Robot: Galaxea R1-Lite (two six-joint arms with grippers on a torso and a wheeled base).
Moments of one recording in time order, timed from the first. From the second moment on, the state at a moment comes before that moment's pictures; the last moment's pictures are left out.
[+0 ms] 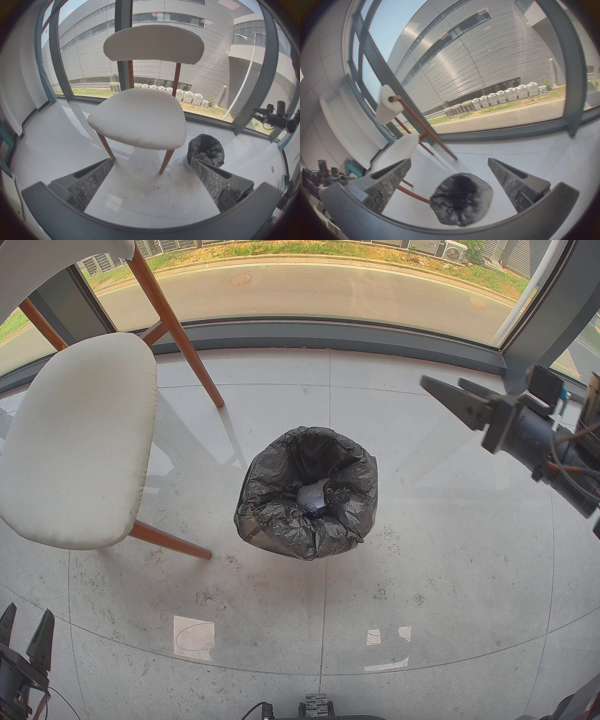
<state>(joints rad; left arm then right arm) 0.14 0.31 -0.08 -0.23 -0.08 -0.15 0.42 1.44 -0.78 -0.79 0.16 0.15</state>
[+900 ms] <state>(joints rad) 0.15 0.13 -0.02 -0.08 -0.14 -0.07 0.04 0.20 -0.06 -0.09 0.02 0.03</state>
